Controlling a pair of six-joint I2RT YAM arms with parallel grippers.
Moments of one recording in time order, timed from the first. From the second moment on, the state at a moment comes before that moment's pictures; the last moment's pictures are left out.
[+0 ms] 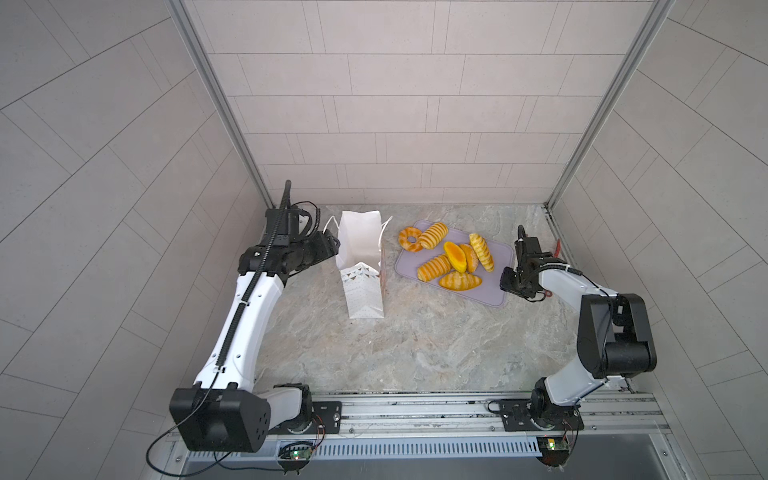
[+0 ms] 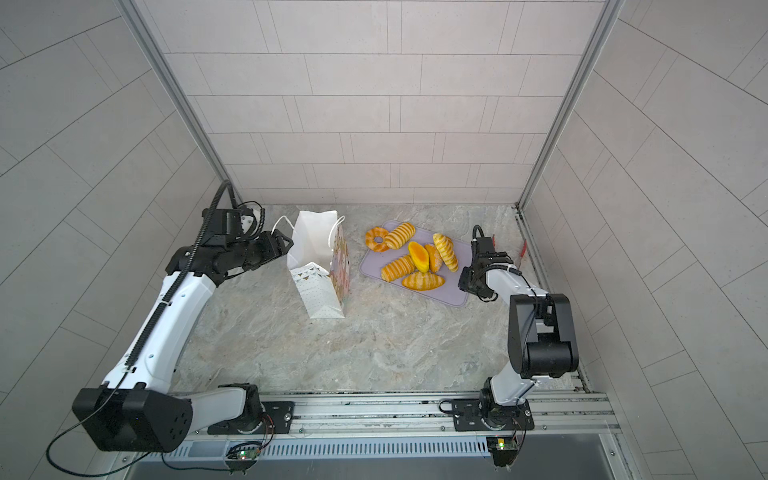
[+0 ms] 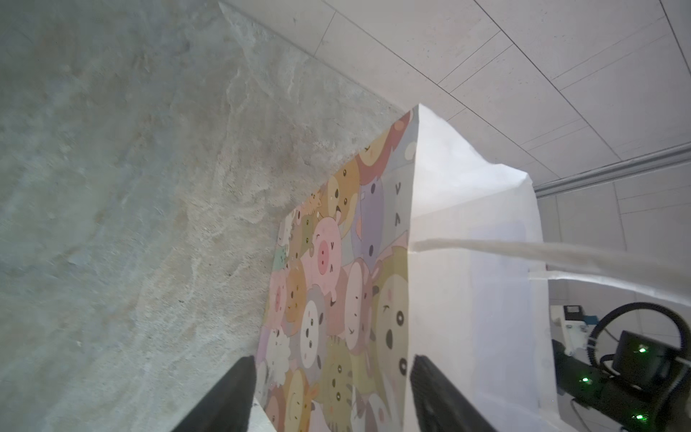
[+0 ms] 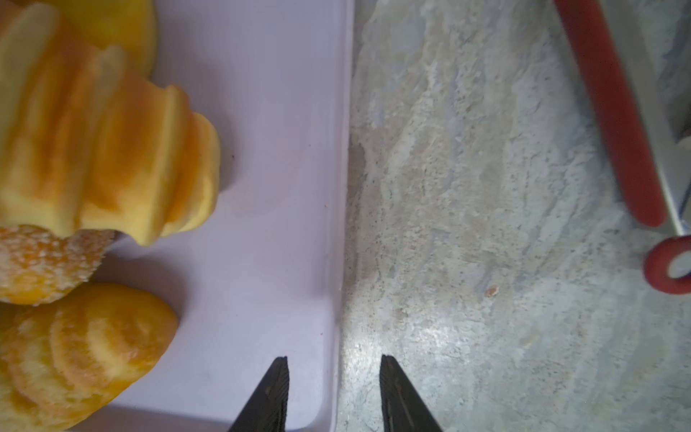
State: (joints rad) left arm -0.02 1.23 1.29 -0.82 0.29 -0.46; right arm -0.05 1.61 0.97 -0.56 0.00 0.39
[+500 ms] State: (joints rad) left arm -0.01 1.08 1.34 -0.94 0.24 -0.45; right arm -0.06 1.65 0.92 -0.48 -0.01 0.41
